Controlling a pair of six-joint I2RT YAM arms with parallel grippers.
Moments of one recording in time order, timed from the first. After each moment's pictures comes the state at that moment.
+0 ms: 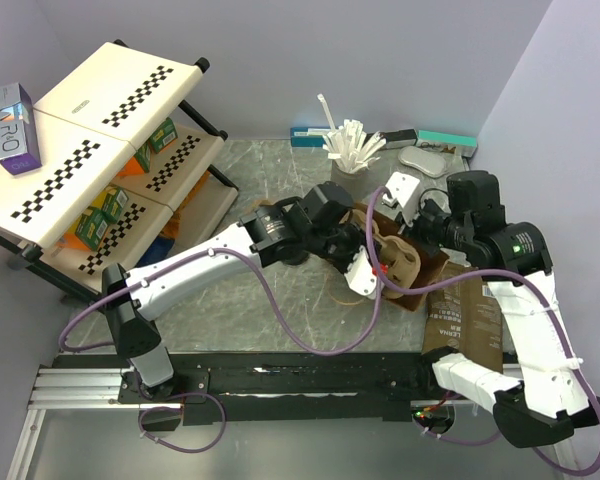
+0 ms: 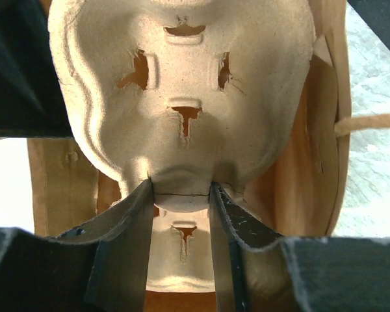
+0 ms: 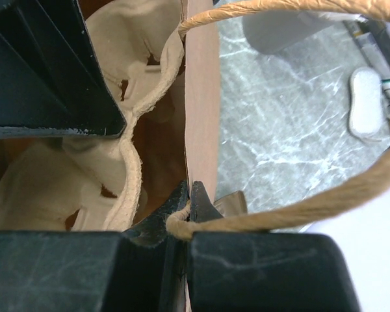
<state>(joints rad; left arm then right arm) -1.08 1.69 1.76 -0.67 0.39 1.21 0.32 1.04 1.50 -1.19 -0.25 -0.66</state>
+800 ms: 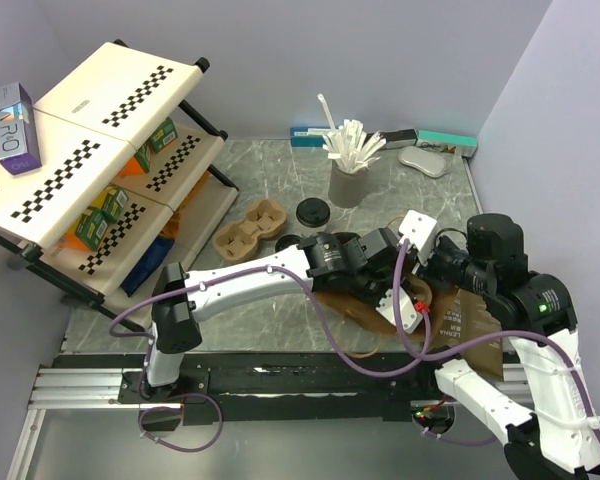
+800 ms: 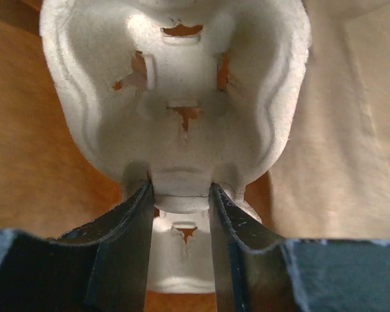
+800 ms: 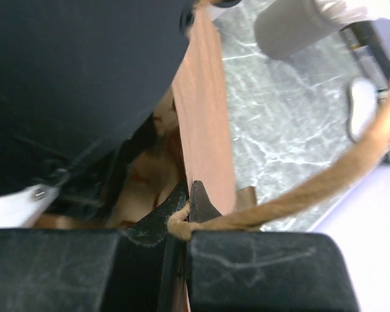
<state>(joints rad) -1.26 1.94 1.95 -0.87 0.12 1.08 0.35 0.80 1.36 -1.21 -0.26 -0.67</state>
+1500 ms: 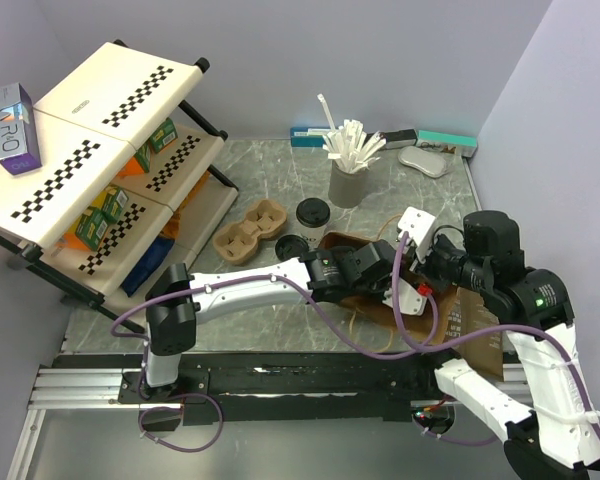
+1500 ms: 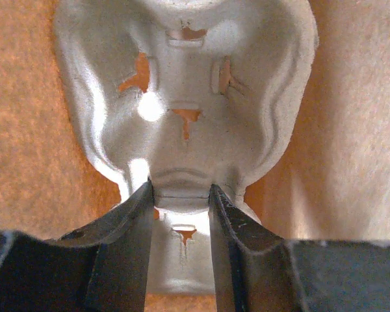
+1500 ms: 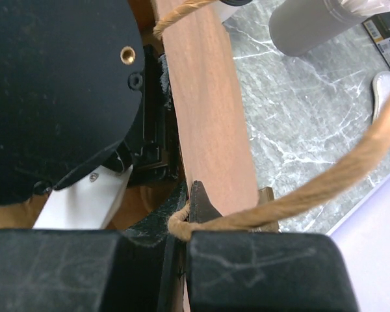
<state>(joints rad) -1.27 1.89 1.70 -0.53 -0.18 0.86 0.35 0.82 1.36 -1.22 -0.29 -0.61</state>
